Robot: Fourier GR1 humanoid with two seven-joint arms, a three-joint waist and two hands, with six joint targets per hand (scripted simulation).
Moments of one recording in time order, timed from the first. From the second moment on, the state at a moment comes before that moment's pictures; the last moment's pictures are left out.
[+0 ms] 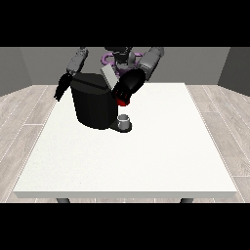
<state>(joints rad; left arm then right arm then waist) -1.30 0.55 0.09 -0.65 -0.90 -0.23 -0.29 -0.51 -0.08 -0.04 -1.30 0.20 -0.21 0.03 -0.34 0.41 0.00</state>
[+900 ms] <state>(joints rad) -1.23 0.49 0.09 -0.64 -0.92 -0.23 -0.26 -0.46 -0.10 -0.10 -1.20 0.17 -0.20 0.01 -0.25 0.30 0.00</state>
